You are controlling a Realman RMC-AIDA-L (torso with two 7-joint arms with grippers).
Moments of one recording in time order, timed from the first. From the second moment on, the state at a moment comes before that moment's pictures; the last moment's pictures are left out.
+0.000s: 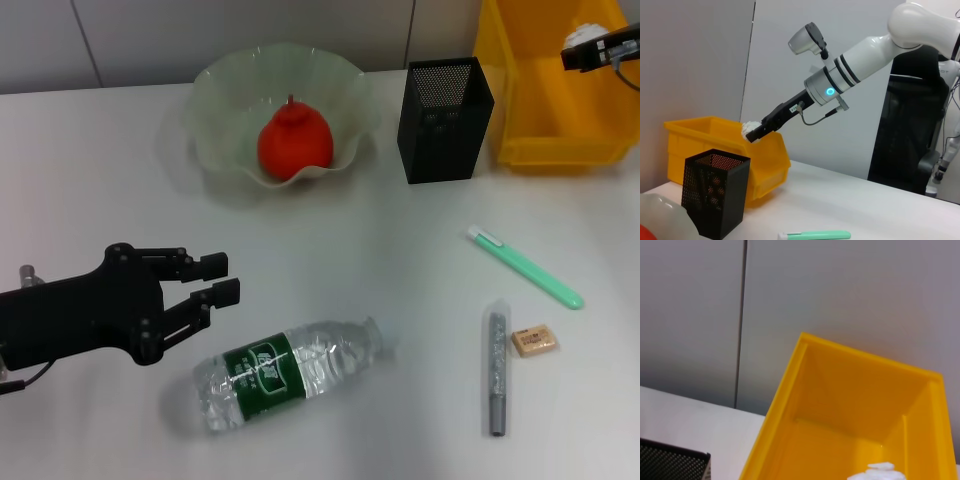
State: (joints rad) left arm -0.25 -2.06 1.15 0.90 1.58 1.59 -1.36; right arm 0.66 2.06 -1.05 -1.10 -2.92 -0.86 2.71
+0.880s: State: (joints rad) left arm -0.26 -2.06 1.15 0.90 1.58 1.59 -1.37; right arm 0.68 2.04 -1.05 -1.10 -2.92 -0.87 2.70
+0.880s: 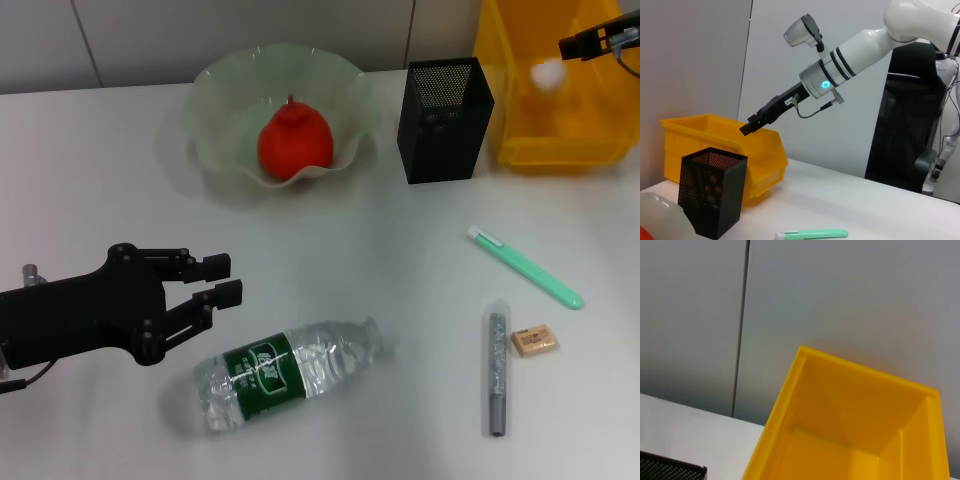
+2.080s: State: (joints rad) left arm -0.25 -2.05 1.12 0.97 1.58 1.61 -1.47; right arm 0.42 2.06 -0.91 -1.30 -2.03 -1.55 2.05
